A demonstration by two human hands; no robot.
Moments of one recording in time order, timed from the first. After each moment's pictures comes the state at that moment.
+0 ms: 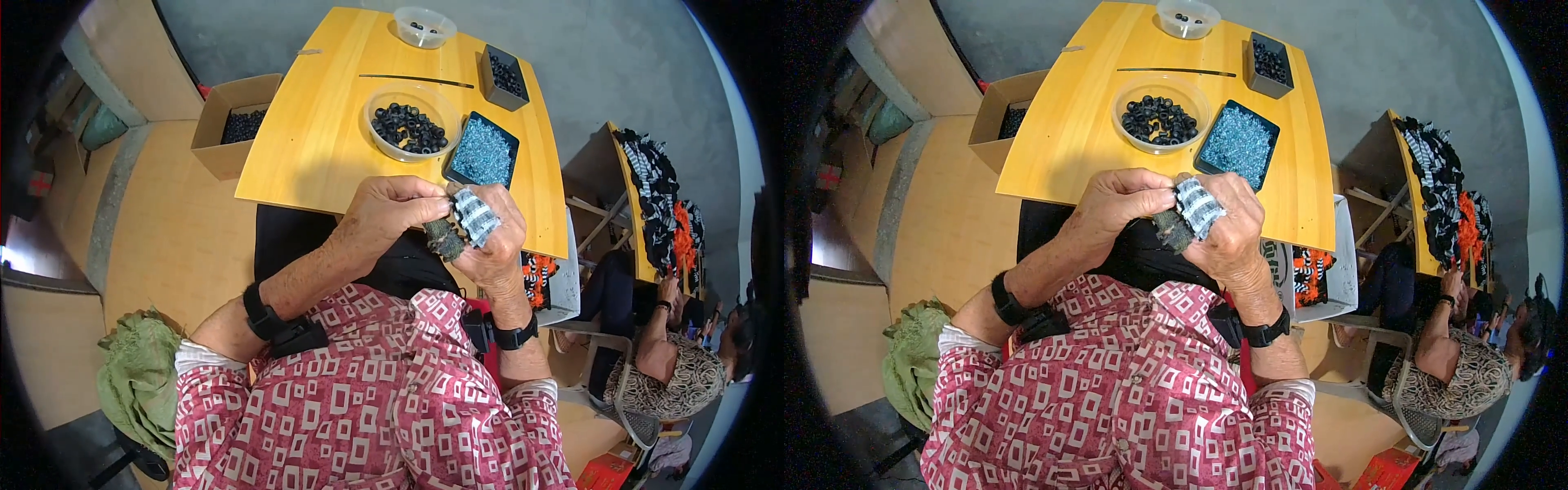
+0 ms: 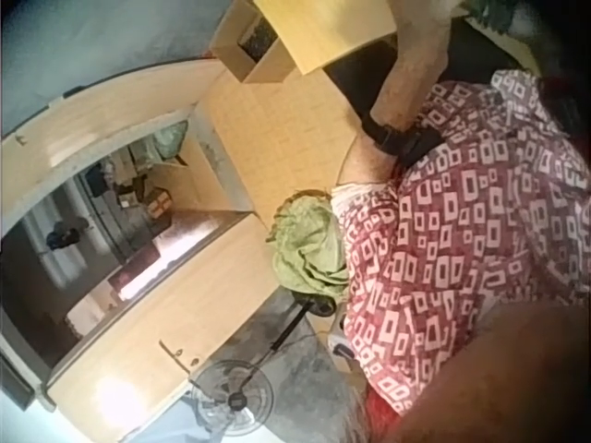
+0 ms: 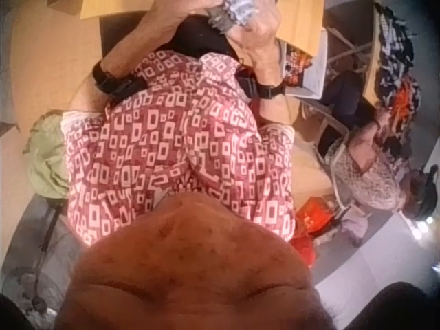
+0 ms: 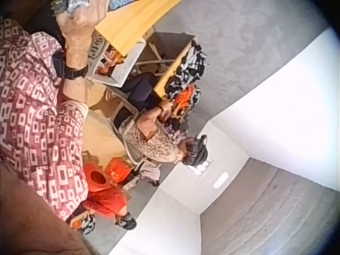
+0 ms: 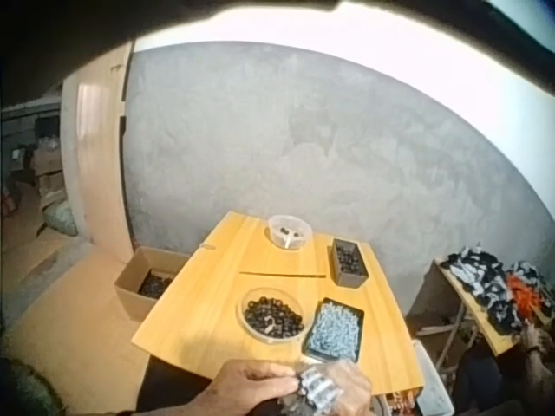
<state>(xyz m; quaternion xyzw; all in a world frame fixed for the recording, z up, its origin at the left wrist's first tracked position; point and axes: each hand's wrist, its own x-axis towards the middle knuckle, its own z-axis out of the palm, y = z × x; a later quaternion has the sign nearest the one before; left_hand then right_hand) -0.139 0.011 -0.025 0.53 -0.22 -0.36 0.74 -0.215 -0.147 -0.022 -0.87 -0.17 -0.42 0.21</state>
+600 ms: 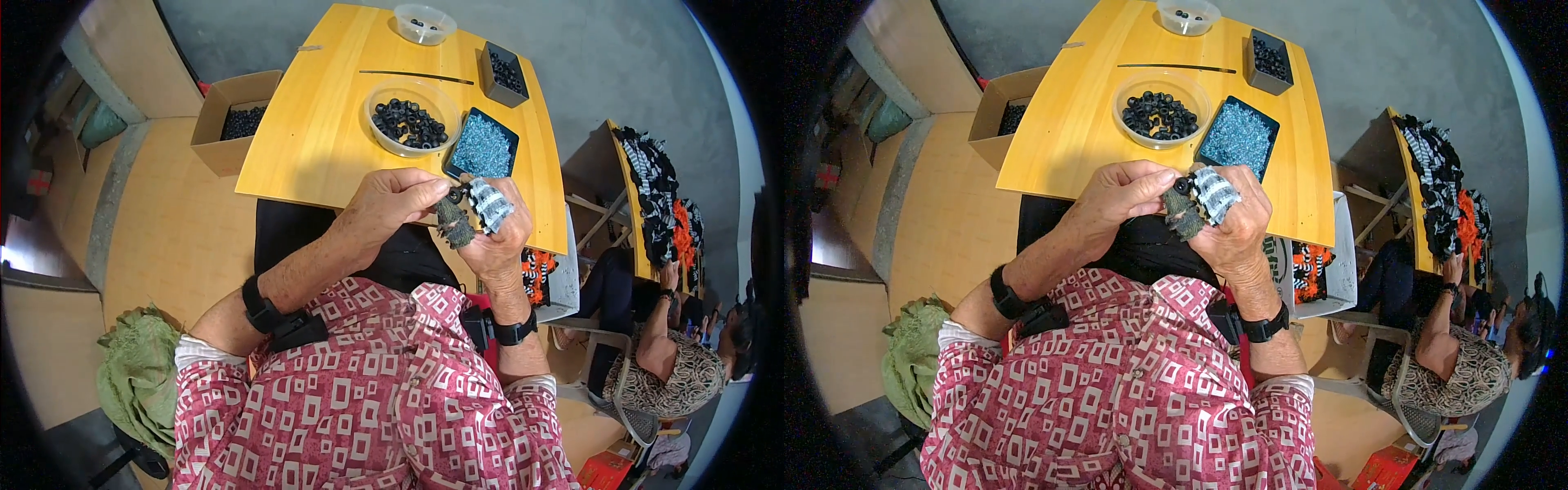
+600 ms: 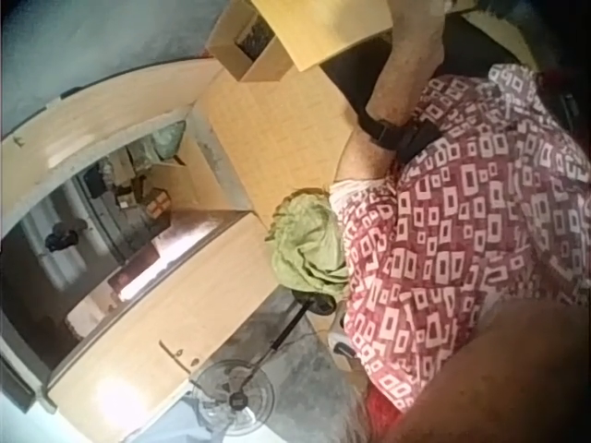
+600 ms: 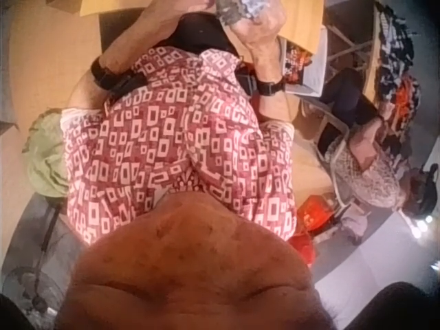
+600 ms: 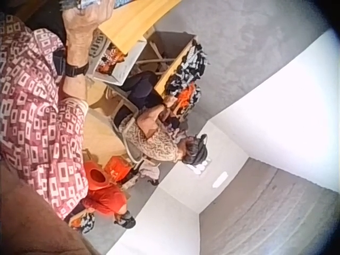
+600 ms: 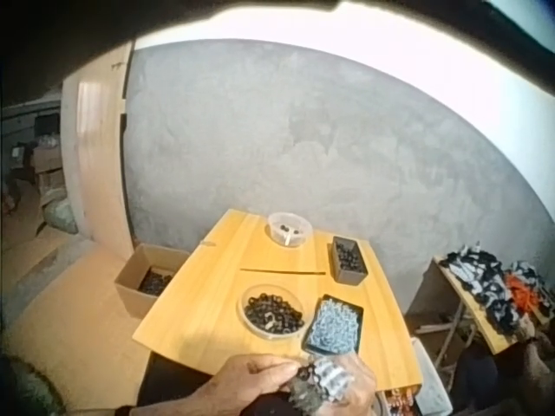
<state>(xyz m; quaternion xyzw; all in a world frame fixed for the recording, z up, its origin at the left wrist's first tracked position) -0.136 0.007 -0.024 0.51 -0.18 -0.40 0.74 -0.217 -0.143 -0.016 -0.87 -0.09 -0.43 0.22</state>
